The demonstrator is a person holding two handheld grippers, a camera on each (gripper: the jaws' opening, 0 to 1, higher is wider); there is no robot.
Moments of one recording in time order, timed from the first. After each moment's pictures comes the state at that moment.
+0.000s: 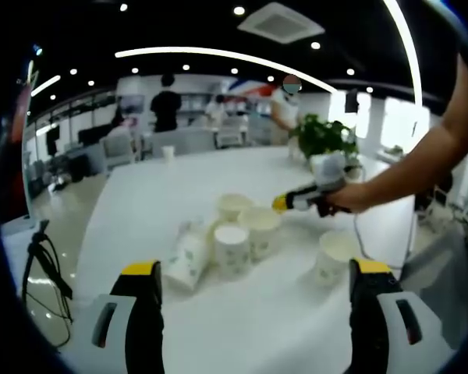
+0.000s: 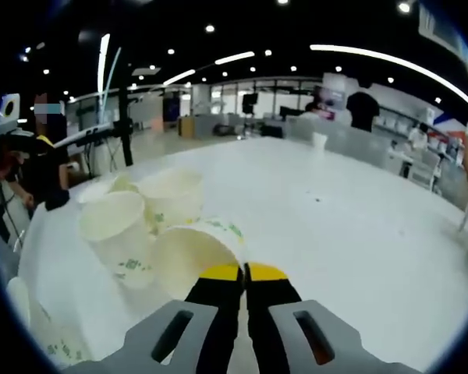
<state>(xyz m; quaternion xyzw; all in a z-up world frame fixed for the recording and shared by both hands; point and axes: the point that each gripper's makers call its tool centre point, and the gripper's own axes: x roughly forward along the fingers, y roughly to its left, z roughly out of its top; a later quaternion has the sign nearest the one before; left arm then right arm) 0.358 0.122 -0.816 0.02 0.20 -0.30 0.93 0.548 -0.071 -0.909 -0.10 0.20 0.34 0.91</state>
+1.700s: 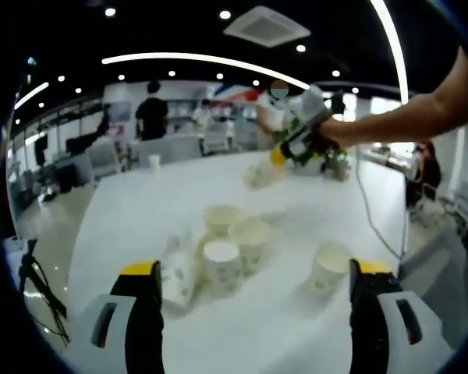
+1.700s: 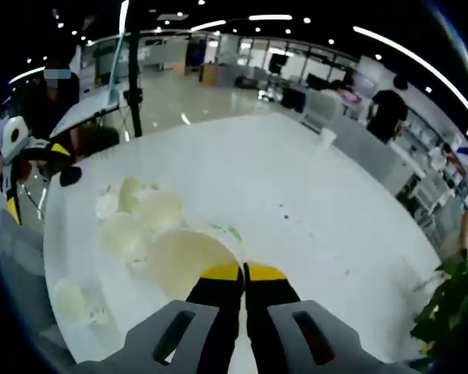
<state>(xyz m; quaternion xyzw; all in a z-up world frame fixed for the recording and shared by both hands) 0.369 0.113 -0.805 0.03 0.18 -0.34 0.92 0.574 -0.102 -0.789 -0.27 0.32 0.36 0.83</state>
